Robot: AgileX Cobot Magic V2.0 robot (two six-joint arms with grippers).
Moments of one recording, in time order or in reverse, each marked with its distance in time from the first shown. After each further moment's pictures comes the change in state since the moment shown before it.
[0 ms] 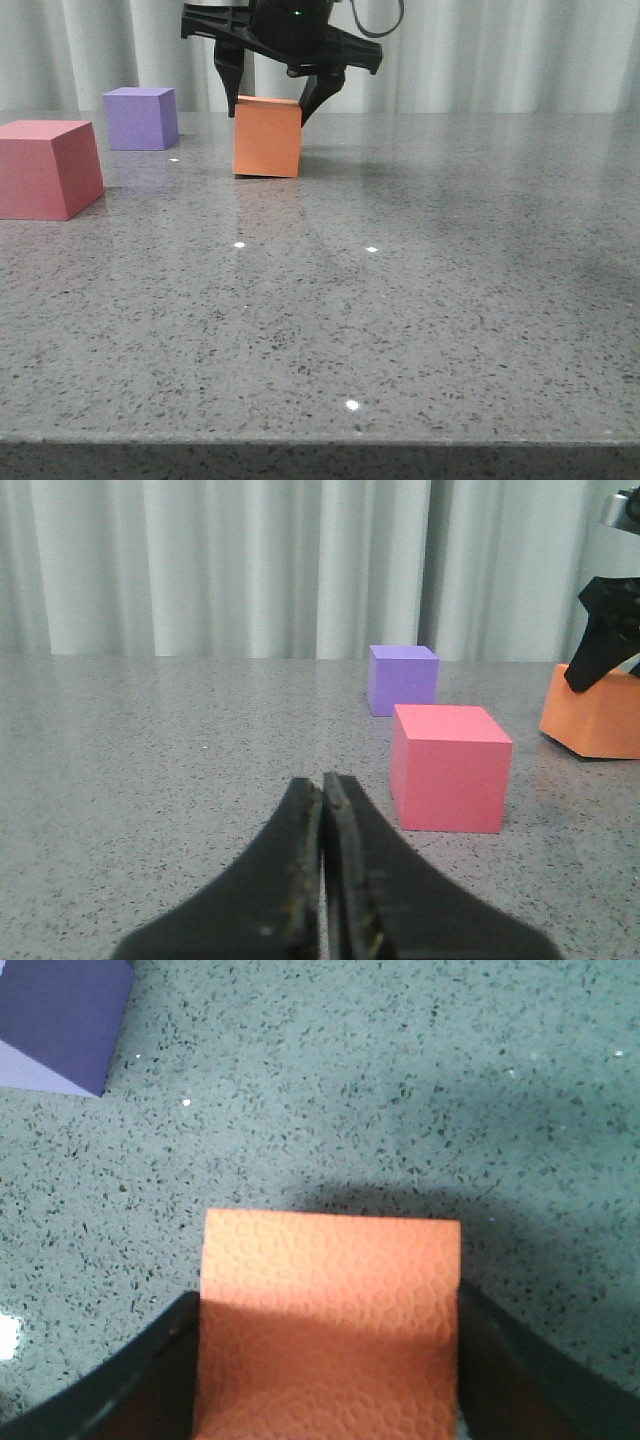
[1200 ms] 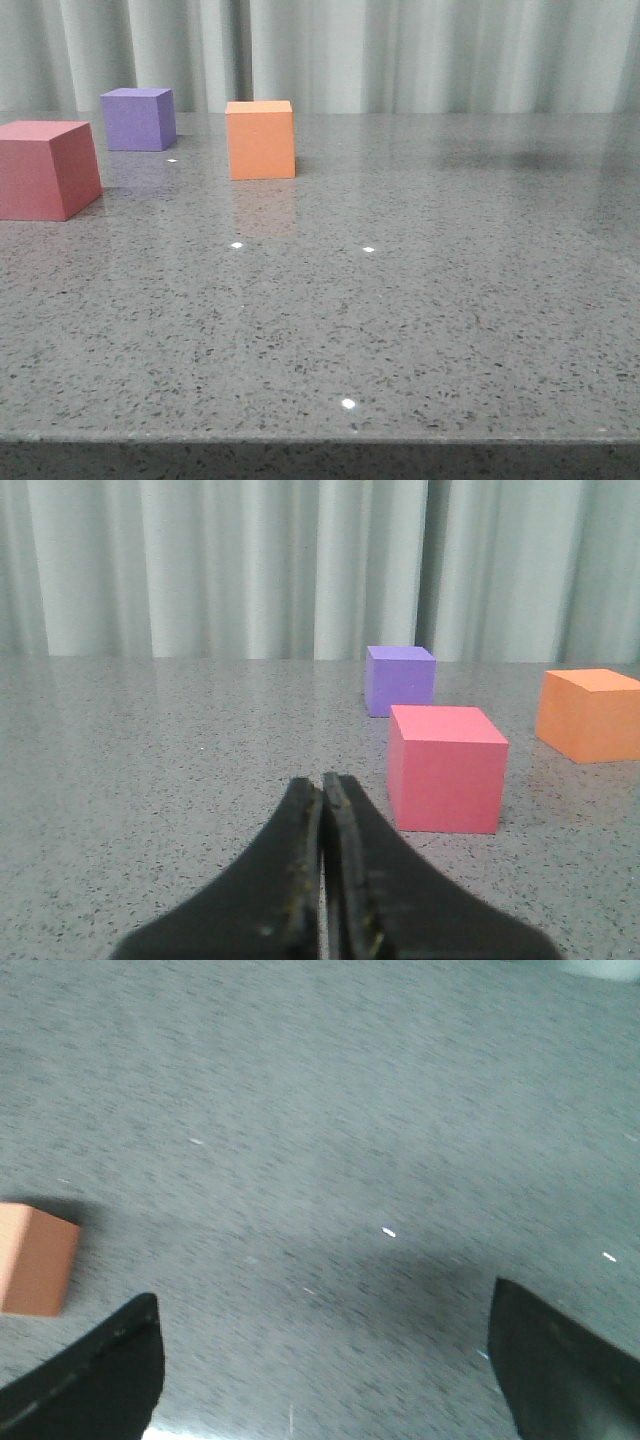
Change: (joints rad) left arm 0.000 0.000 0.000 0.000 0.000 0.000; right arm -0.319 -0.368 0.066 0.002 0.255 -0.413
